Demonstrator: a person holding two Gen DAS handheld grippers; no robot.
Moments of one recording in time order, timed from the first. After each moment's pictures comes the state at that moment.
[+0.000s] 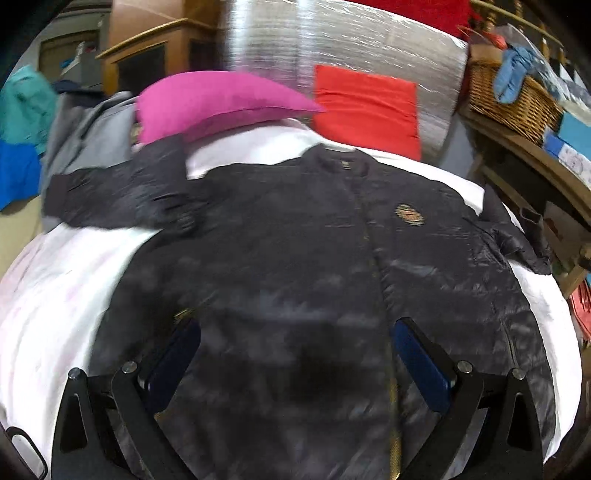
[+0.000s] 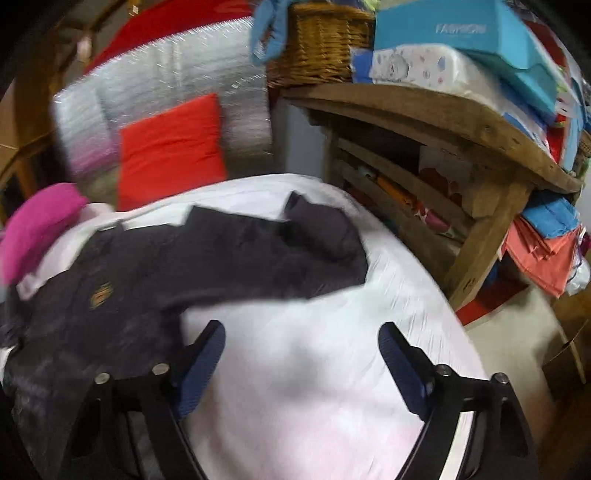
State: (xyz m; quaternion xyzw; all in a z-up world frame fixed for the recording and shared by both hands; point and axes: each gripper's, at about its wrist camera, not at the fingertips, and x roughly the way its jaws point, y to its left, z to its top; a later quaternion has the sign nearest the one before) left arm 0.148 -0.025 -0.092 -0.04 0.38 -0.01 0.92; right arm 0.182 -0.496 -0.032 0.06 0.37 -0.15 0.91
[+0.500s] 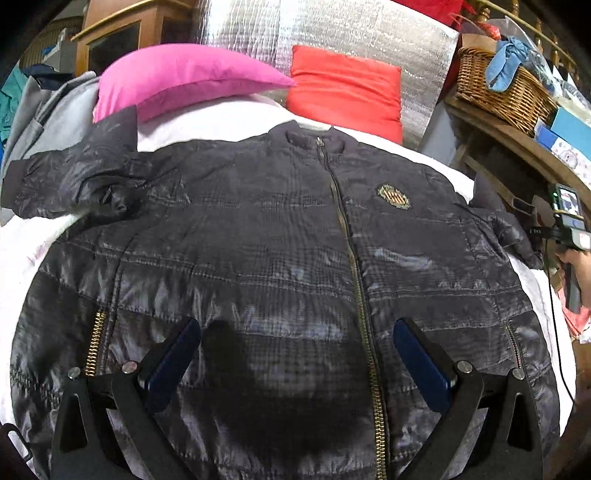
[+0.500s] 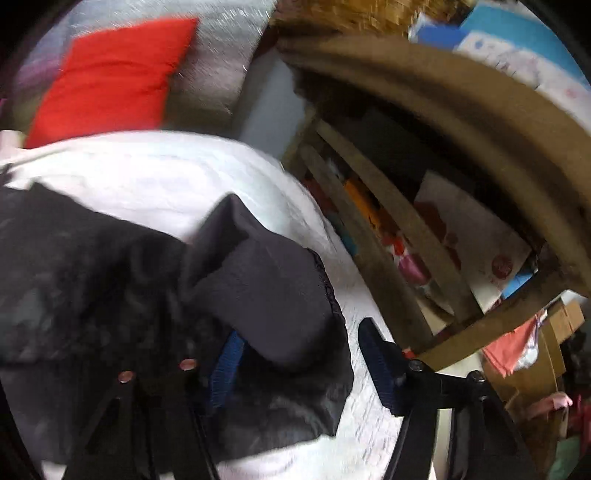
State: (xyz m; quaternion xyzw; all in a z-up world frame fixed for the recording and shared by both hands) left arm 0.179 -0.037 -0.132 -0.07 0.40 -0.06 0.91; right arm 0.359 -0.543 -0.103 -0.10 0.44 -0.25 0.86
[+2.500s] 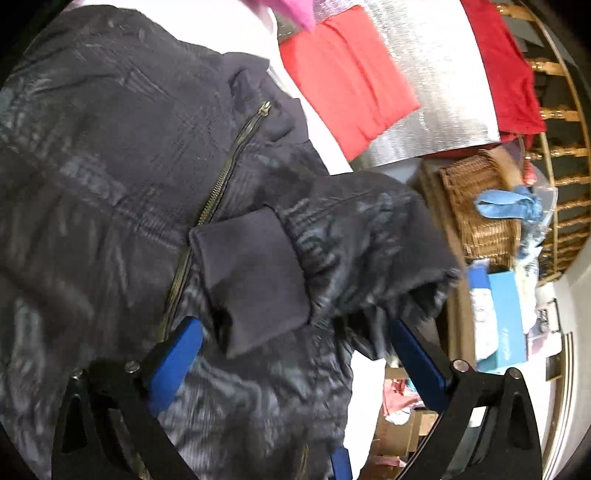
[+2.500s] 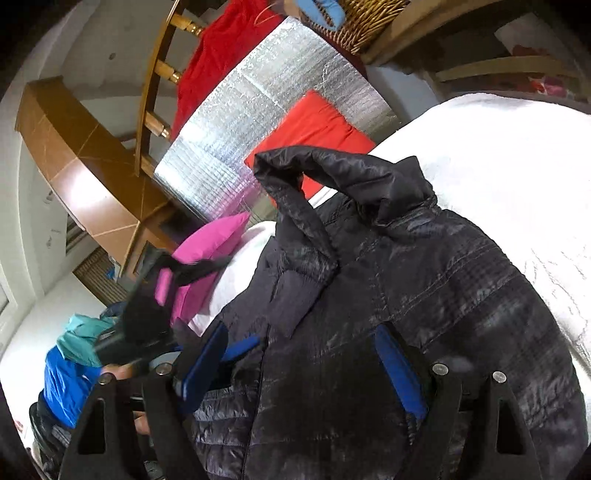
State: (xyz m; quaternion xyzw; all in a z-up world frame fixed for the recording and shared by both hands) left arm 0.320 -0.070 -0.131 -0.43 0.48 -0.19 0.74; right arm 0.142 -0.329 -0.101 0.35 0.26 0.11 0.89
